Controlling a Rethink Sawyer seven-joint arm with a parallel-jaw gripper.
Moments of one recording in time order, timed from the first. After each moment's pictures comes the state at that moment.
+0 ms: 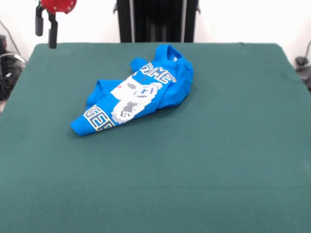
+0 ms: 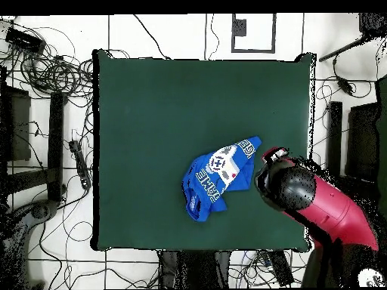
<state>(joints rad) -0.34 -0.73 -0.24 1.69 0.04 0.39 2.10</state>
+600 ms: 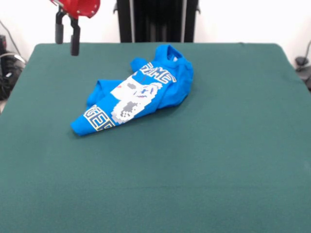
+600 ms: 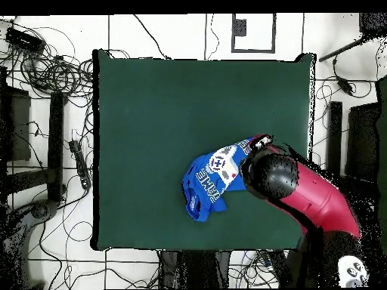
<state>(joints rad) -0.27 -0.72 -0.23 1.67 0.12 0.39 2.10</state>
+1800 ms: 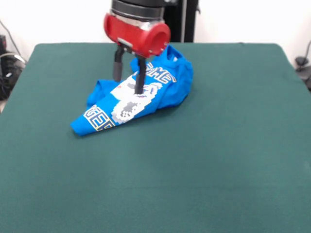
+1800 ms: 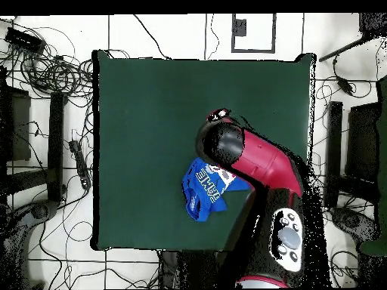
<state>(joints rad) -0.06 -0.56 -0.29 1.52 0.29 0.39 2.11</state>
